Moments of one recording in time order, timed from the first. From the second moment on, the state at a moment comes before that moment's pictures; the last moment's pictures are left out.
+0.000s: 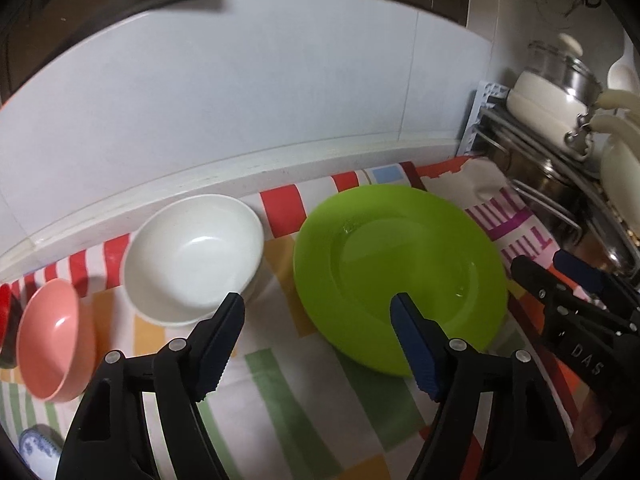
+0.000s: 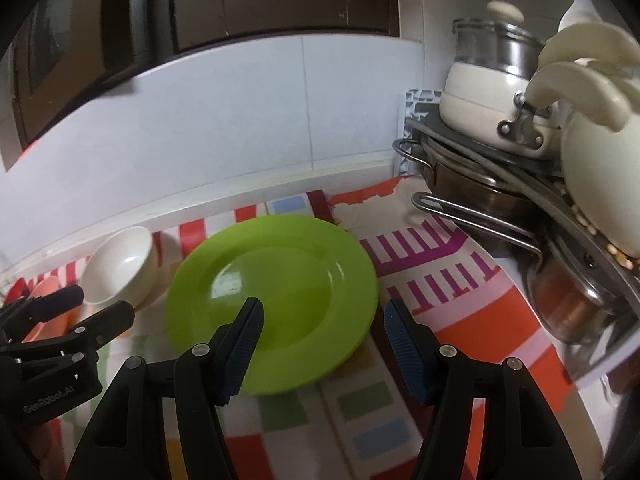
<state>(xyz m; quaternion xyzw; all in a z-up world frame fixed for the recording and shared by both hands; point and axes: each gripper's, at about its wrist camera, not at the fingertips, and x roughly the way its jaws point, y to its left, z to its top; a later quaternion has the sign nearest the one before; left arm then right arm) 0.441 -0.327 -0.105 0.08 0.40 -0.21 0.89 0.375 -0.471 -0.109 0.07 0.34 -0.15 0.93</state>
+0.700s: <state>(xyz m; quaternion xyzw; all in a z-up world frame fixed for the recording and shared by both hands) 0.494 -0.366 -0.159 0.09 0.43 -0.19 0.88 0.449 -0.527 -0.168 0.08 0.39 -0.15 0.90</state>
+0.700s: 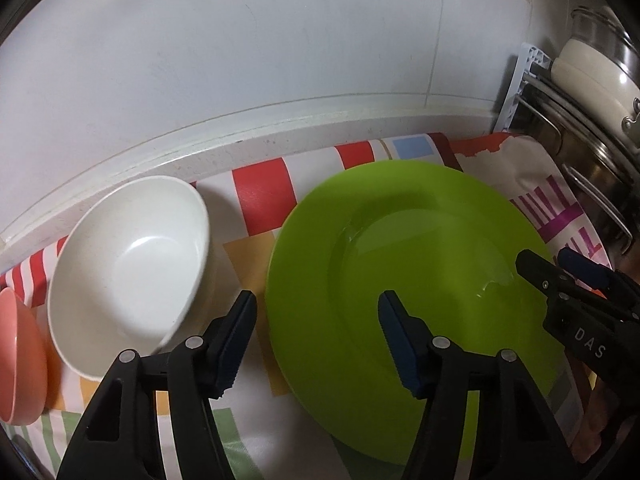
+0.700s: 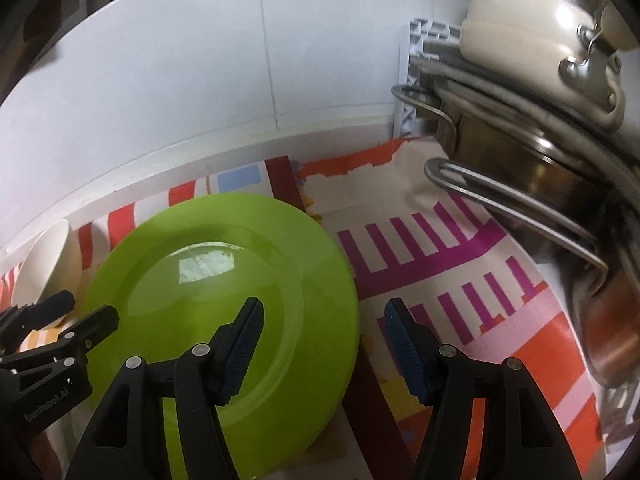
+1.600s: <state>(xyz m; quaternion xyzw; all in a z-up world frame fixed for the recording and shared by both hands) 0.490 -0.365 -0.162 0.12 0.43 -0.18 0.88 0.456 -0.528 -0.173 0.06 0.41 -0.15 0.90</state>
